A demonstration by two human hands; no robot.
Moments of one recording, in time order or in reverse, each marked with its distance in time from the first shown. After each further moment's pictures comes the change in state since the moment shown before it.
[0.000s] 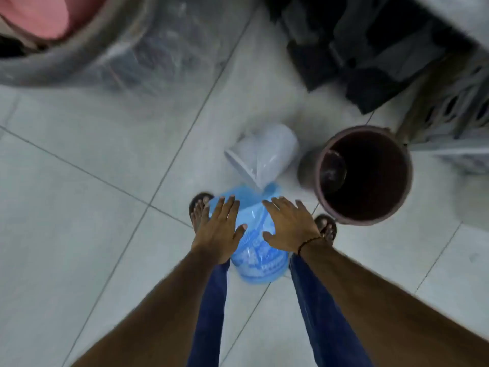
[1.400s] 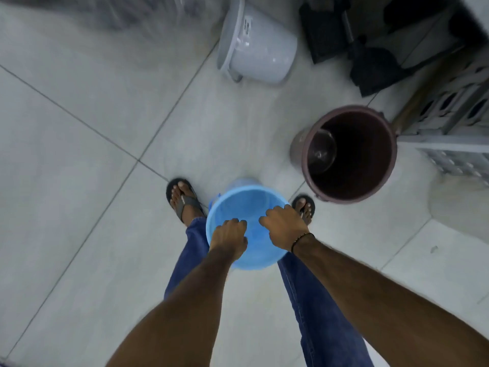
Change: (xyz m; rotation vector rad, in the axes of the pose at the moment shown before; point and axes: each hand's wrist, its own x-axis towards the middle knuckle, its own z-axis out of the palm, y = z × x) left_hand -0.050 0.093 0.058 -0.241 -0.307 -0.190; right_hand -0.053 0.028 0.044 -0.380 -0.183 -0.295
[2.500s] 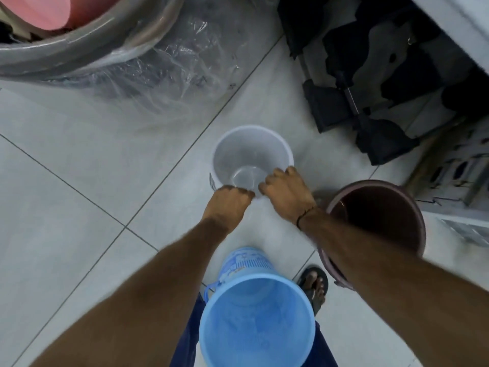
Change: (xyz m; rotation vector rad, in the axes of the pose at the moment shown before) left_hand 0.183 -0.029 -0.179 0.313 0.523 0.306; right_hand 0.165 0.120 -0.145 -0.239 0.430 0.090
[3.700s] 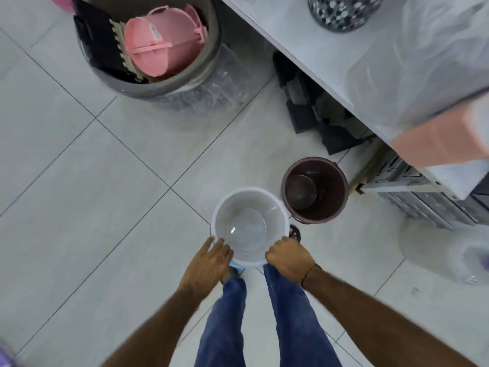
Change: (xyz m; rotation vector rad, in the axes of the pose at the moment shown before) left_hand -0.379 0.218 -0.143 0.147 -0.049 0.049; right_hand -0.390 -0.110 -0.132 0.000 -0.276 -0.319
